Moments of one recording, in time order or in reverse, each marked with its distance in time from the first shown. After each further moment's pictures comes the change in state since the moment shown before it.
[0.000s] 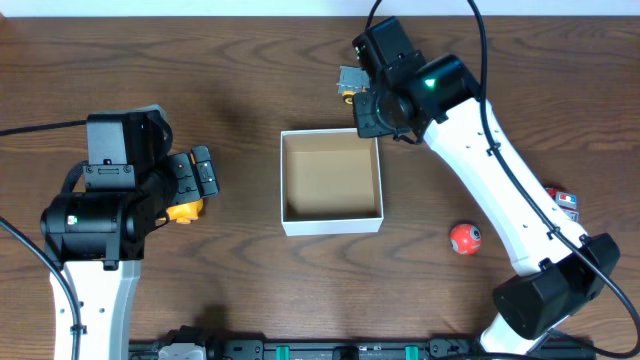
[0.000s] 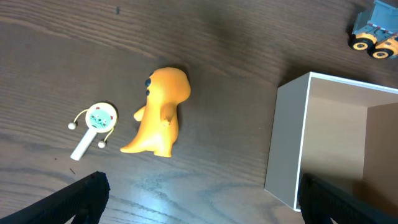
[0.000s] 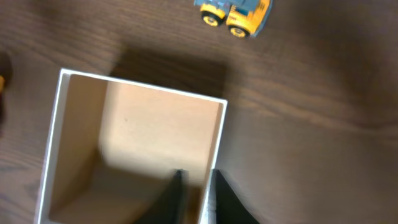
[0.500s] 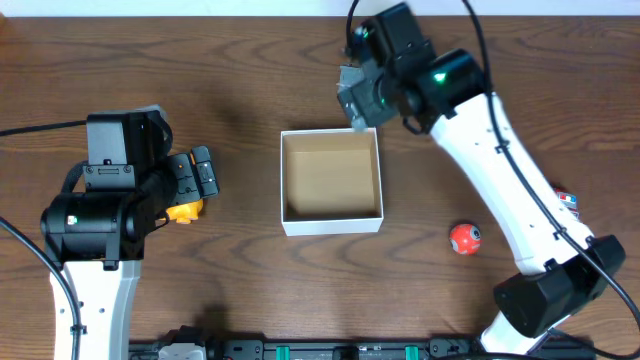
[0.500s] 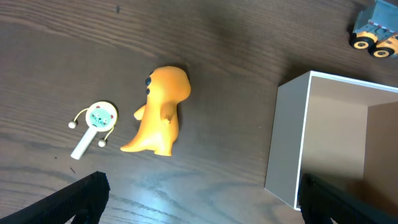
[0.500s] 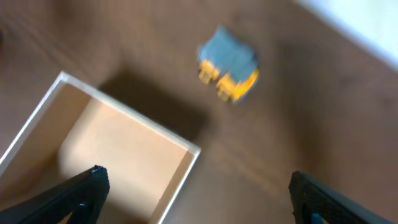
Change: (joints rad) left arm 0.000 0.000 0.000 -0.004 0.000 0.000; right arm -0.035 0.000 0.056 0.131 0.008 -0.405
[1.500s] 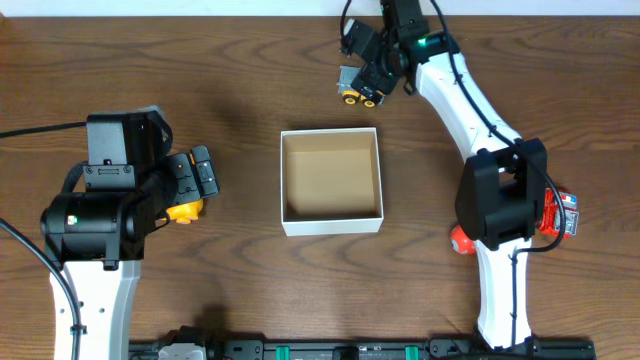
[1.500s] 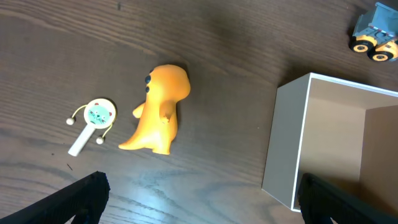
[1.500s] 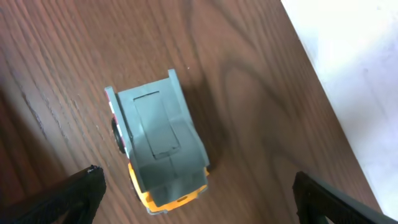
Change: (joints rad) left arm 0.000 0.000 0.000 -0.002 0.000 -0.027; right arm -0.190 0.488 0.129 0.352 -0.240 -0.645
